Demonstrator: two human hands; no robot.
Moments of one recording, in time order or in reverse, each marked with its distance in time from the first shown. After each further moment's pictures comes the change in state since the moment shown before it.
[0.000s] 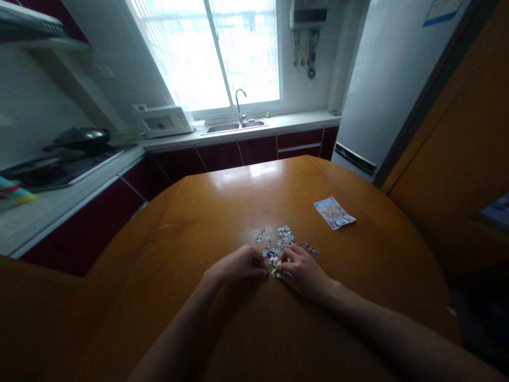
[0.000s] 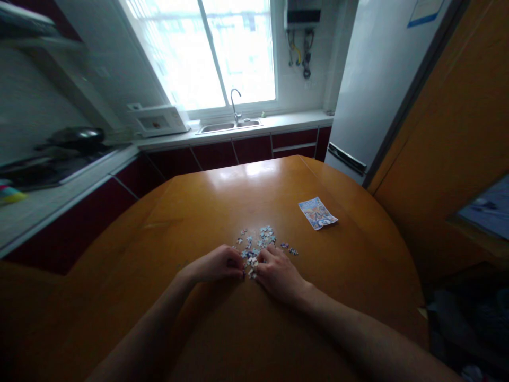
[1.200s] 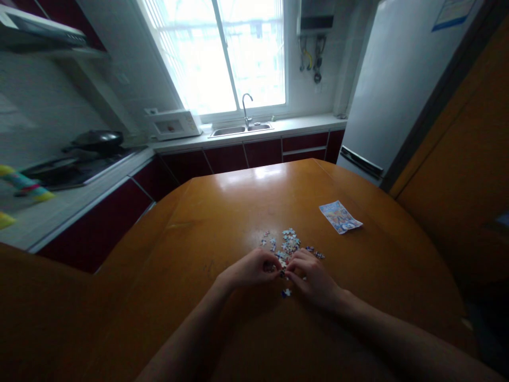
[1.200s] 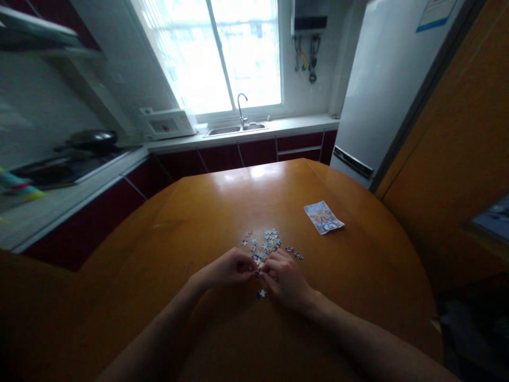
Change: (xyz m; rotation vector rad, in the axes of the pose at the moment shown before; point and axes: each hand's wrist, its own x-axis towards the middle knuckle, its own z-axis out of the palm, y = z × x) left_hand 0.006 0.019 0.018 -0.079 0.094 0.125; right_hand -0.003 -0.007 -0.007 0.354 0.170 0.153
